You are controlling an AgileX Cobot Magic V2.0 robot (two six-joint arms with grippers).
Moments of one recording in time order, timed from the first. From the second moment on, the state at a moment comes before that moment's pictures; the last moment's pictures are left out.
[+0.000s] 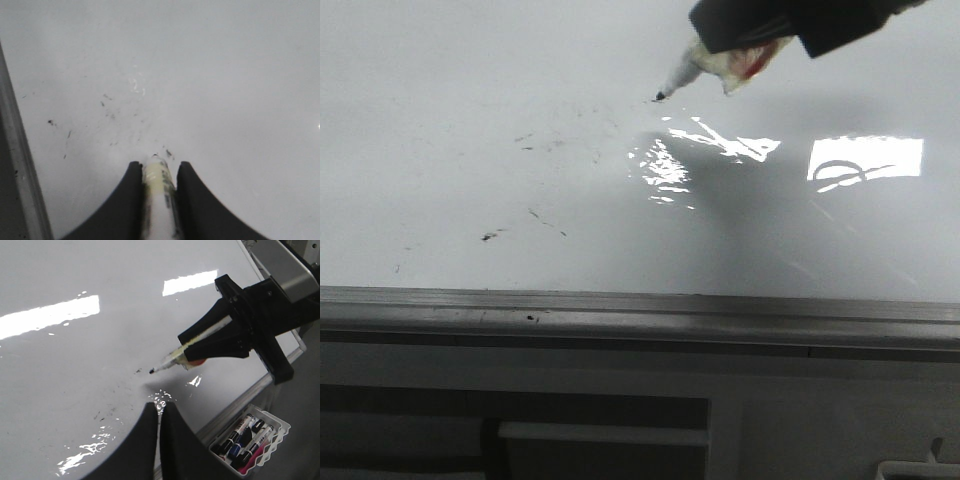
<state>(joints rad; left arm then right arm) -0.74 0.49 -0.44 -0.89 0.21 0.88 0.69 1.07 -0.73 -0.18 0.11 -0.33</state>
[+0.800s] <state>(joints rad) -0.74 0.48 -0.43 -0.89 0.23 0.88 0.64 1.10 -0.75 -0.14 0.25 -0.29</state>
